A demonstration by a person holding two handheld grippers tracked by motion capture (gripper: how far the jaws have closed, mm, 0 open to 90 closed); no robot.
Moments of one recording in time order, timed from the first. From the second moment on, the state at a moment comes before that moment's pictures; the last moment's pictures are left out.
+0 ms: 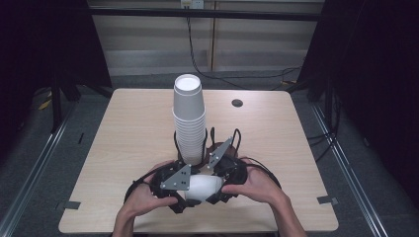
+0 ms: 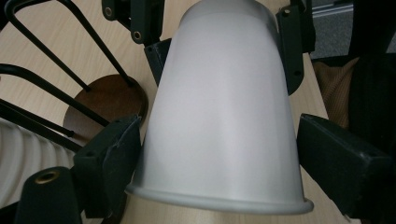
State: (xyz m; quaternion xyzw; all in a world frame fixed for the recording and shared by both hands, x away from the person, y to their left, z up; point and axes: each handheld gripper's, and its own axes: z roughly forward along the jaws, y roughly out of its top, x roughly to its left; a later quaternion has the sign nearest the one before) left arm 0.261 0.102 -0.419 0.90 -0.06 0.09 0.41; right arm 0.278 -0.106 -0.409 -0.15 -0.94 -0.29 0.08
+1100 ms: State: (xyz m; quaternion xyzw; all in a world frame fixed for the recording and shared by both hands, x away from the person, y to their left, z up) left arm 0.266 0.152 -0.438 0.83 0.07 0.08 0.55; right arm 0.267 -0.151 -0.426 -0.22 -0.89 -0.40 0.03
